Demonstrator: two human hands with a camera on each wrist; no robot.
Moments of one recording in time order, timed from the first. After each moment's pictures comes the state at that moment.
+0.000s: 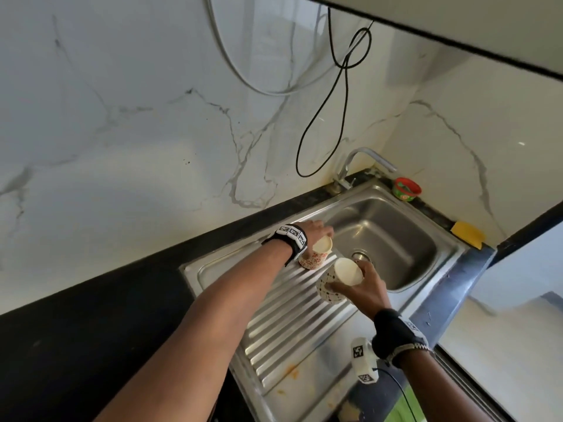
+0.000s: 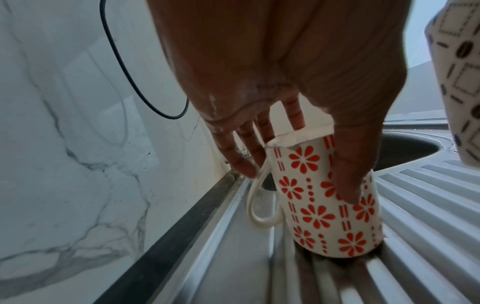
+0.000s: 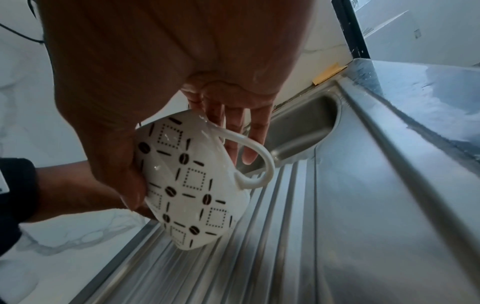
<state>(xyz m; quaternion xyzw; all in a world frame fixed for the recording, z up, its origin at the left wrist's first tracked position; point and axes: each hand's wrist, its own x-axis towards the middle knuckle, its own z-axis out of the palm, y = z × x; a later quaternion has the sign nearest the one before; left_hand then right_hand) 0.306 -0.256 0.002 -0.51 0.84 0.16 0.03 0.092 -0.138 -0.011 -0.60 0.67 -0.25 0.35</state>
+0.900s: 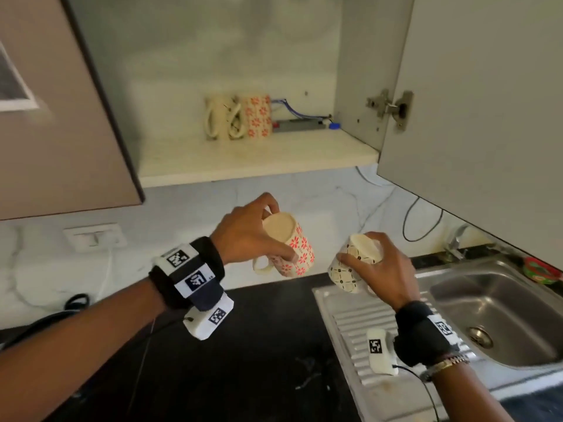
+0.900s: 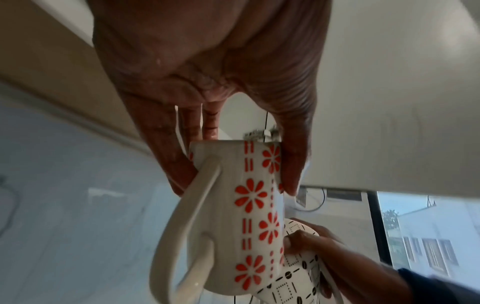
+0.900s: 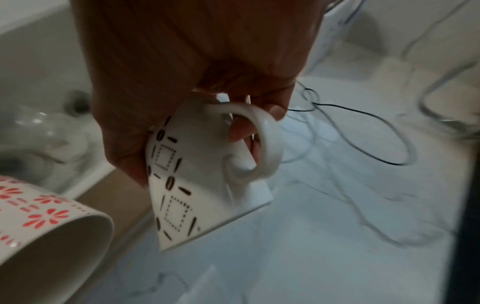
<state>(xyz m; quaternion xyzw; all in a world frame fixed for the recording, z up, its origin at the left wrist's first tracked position) 0.487 0.237 0.389 -0.77 0.55 0.10 -0.30 0.249 0.066 0.285 -0.79 0.41 -0.34 0.31</state>
